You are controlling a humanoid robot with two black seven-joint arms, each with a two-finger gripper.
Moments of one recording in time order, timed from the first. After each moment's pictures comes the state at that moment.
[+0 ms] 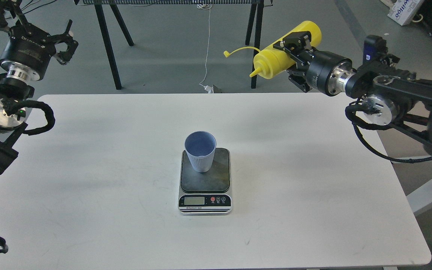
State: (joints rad) left arm -0.86 0.49 -0.77 -0.61 -0.18 -0.49 -0.35; right arm 1.24 -0.63 0.03 1.24 -0.04 -0.04 0.11
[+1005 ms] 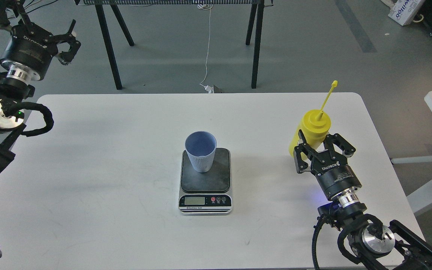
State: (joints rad) left arm -0.84 0.52 -0.75 -0.66 -0.18 -0.49 -0.35; right arm 0.07 -0.25 0.98 1.26 0.41 0.49 0.19
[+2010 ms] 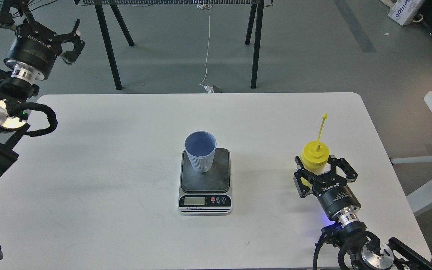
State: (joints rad) left arm -0.84 0.51 -0.75 -0.69 -0.17 -0.49 -0.37; right arm 0.03 -0.25 0.94 1.17 0.40 0.49 0.19
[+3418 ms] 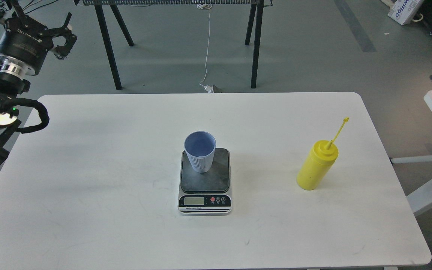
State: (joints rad) left arm -0.85 0.55 -0.76 -0.71 -0.18 -0.47 -0.36; right arm 0.59 -0.67 1.09 0.70 0.12 0.49 0.20
